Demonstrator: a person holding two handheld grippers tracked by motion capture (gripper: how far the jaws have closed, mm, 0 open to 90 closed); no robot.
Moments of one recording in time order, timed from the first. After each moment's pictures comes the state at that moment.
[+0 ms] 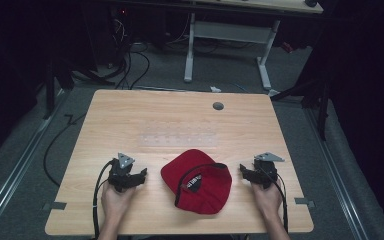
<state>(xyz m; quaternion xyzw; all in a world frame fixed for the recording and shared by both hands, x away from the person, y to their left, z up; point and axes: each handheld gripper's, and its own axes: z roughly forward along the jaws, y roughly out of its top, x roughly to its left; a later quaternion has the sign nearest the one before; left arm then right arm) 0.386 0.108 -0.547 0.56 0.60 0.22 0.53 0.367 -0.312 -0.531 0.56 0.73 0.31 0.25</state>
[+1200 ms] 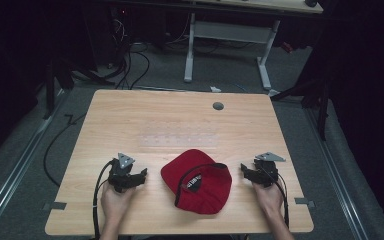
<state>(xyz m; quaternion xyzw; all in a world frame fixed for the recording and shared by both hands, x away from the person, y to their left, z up) 0.386 0.108 -0.547 0.56 0.60 0.22 0.53 0.367 -0.315 -0.530 0.56 0.73 0.31 0.24</state>
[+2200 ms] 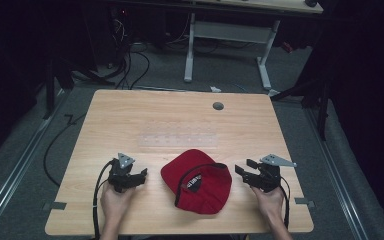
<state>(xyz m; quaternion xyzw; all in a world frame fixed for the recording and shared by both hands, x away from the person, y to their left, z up) 0.386 0.108 -0.547 0.56 0.60 0.21 0.53 0.337 -0.303 -0.492 0.50 0.72 0.44 0.18</state>
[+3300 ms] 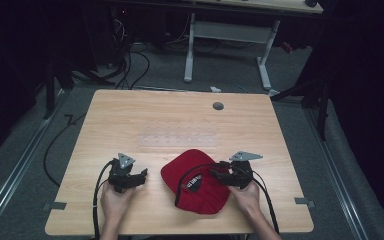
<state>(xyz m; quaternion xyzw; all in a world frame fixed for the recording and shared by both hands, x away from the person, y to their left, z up) 0.386 0.108 -0.547 0.56 0.60 0.21 0.53 0.365 -0.239 -0.512 0.44 0.79 0.42 0.11</state>
